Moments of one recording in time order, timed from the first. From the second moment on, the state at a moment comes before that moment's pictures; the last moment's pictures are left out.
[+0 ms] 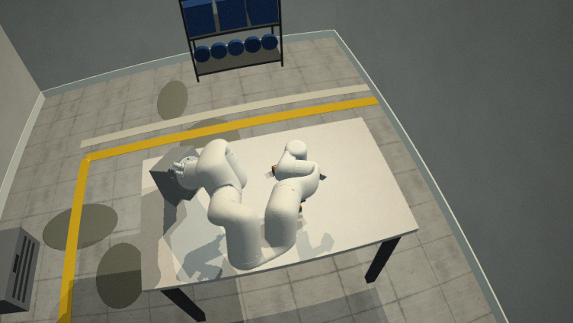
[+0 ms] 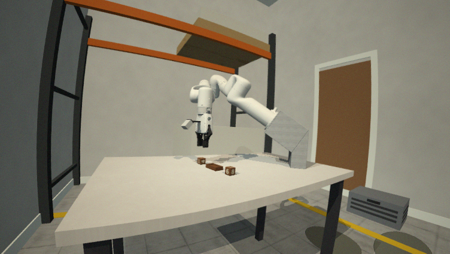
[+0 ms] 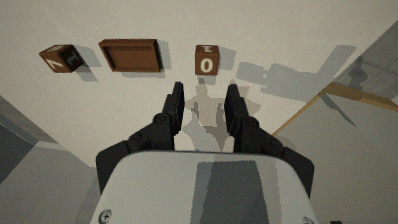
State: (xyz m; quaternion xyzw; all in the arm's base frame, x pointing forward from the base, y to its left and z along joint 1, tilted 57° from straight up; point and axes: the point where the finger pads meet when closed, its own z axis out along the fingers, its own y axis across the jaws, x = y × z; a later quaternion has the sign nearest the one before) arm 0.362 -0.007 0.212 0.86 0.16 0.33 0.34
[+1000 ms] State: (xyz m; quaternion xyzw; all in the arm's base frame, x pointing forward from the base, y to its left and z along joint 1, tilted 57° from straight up) arm 0.365 -0.010 0.209 0.86 0.16 0.33 0.34
